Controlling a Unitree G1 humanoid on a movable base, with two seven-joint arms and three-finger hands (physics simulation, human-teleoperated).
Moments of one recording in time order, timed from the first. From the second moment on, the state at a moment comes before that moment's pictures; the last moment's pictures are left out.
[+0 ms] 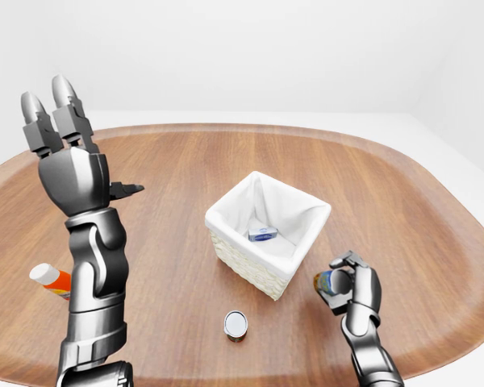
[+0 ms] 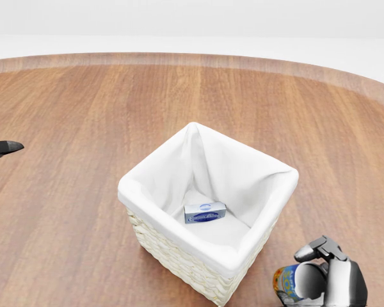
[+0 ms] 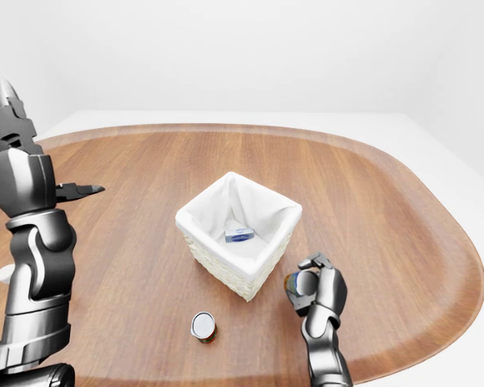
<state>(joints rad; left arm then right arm) -0.41 0.32 0.22 -0.07 0.97 0.09 0.35 0.06 -0.07 -0.11 0.38 -0.44 -0.09 -0.52</state>
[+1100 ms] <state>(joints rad) -0.41 0.32 0.22 -0.07 0.95 0.09 0.34 -0.03 -0.06 -0.20 -0.21 -0.32 0.03 -0.50</state>
